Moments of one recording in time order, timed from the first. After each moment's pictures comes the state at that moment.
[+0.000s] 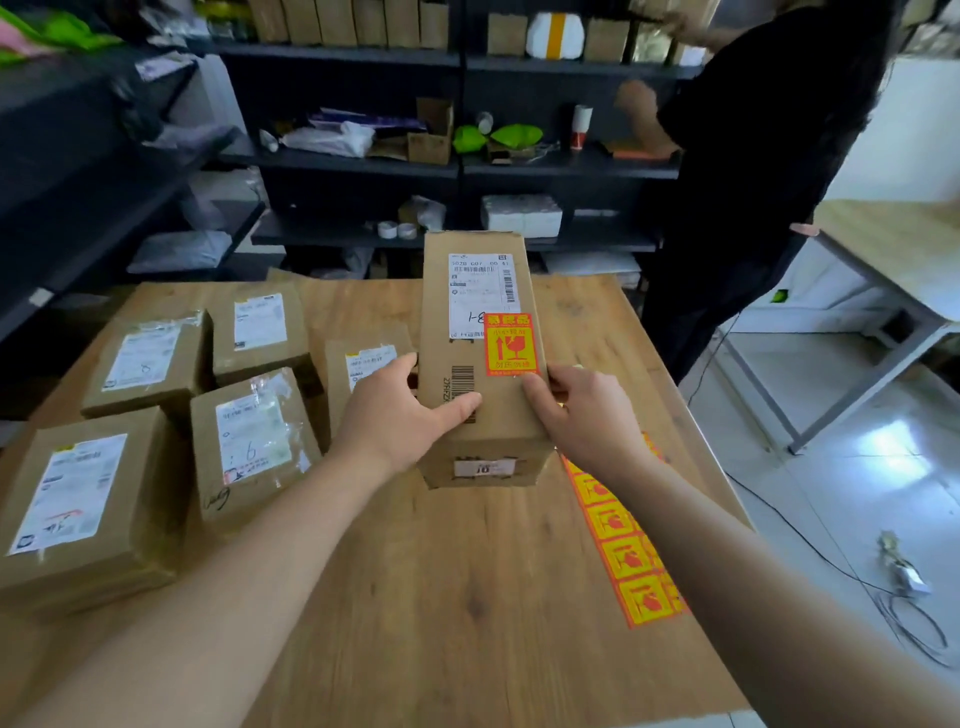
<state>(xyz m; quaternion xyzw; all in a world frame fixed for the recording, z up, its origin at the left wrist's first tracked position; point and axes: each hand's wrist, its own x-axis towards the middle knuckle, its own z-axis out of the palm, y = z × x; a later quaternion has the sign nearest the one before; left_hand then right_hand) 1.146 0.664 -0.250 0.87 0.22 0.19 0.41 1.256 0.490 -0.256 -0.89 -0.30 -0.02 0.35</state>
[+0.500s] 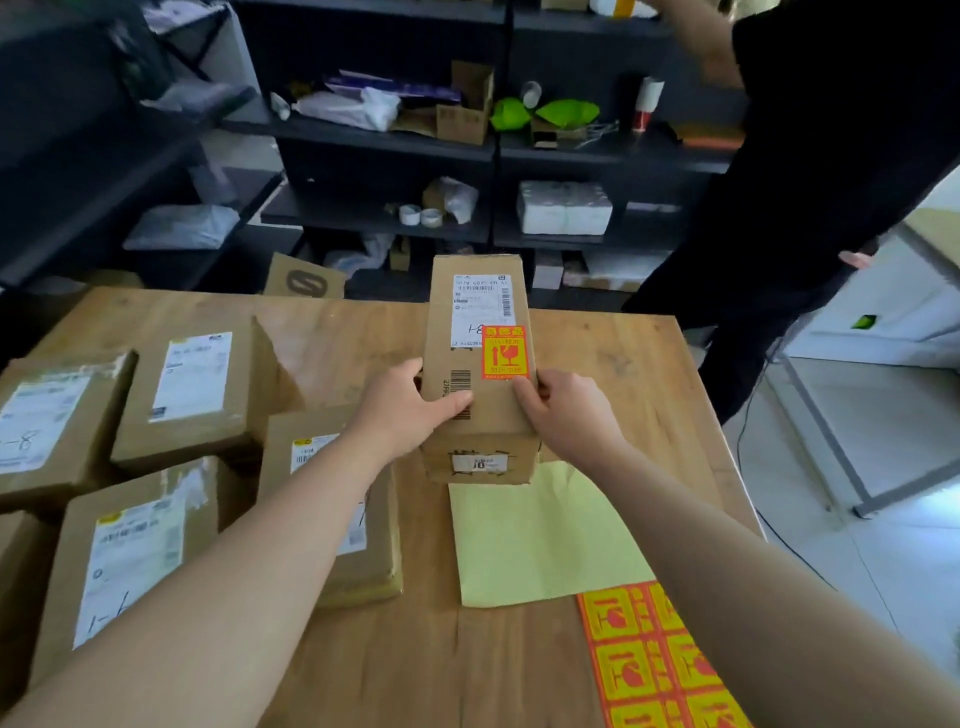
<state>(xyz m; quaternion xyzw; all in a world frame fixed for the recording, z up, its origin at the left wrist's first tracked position) 1.359 0.775 -0.317 0.85 0.28 0.11 0.44 1.480 0.612 -0.321 -0.91 -0.32 0.07 0.26</state>
